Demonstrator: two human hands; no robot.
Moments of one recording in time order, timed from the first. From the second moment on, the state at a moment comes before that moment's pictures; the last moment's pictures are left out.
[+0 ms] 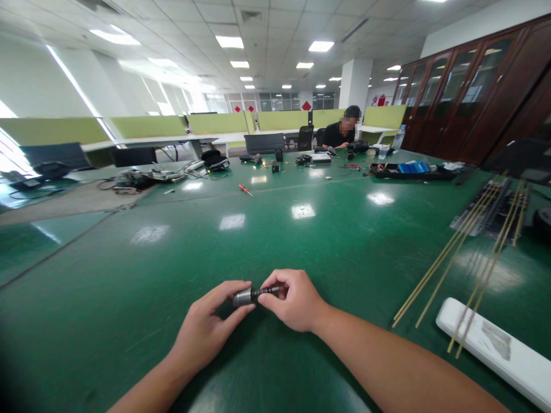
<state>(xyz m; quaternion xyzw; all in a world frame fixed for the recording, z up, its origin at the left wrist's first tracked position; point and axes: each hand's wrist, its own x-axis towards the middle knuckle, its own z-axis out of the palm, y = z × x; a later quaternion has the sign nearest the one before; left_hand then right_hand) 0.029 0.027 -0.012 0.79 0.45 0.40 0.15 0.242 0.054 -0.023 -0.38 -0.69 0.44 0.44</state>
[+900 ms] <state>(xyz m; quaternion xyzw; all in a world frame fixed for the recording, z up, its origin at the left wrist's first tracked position) 0.030 0.025 -0.008 0.79 0.43 0.41 0.14 0.243 0.053 -0.020 -0.38 -0.68 0.44 0.44</state>
